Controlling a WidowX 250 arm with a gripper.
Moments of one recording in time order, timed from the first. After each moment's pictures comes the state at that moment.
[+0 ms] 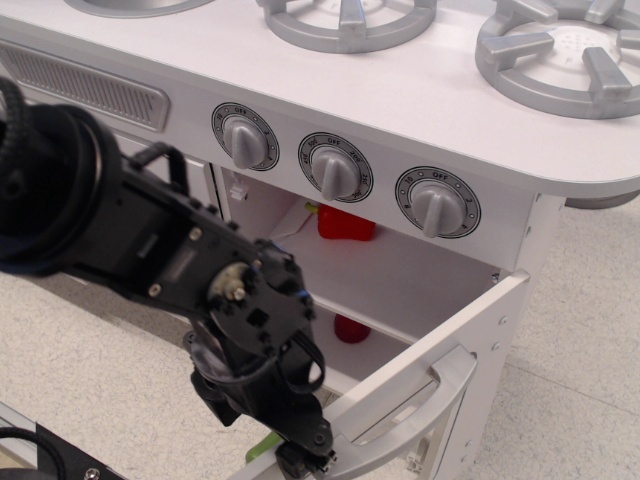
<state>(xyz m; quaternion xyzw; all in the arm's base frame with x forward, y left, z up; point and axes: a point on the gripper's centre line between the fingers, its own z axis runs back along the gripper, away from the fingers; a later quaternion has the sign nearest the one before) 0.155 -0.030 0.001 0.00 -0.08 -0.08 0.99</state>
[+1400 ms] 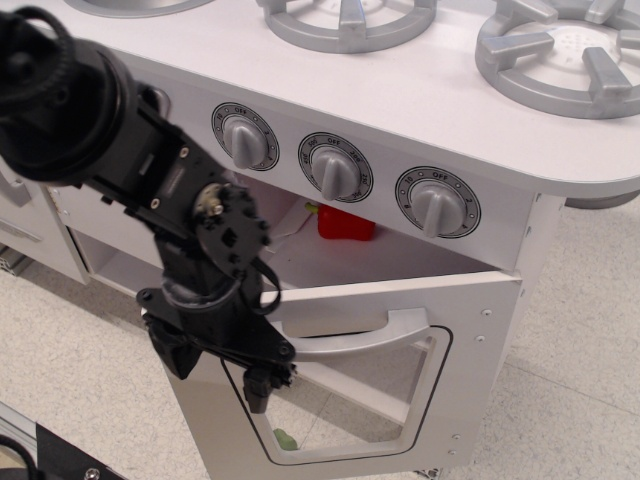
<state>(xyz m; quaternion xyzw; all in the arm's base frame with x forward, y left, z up) 0.179 0.021 -0.010 0.02 -0.06 0.06 1.00</state>
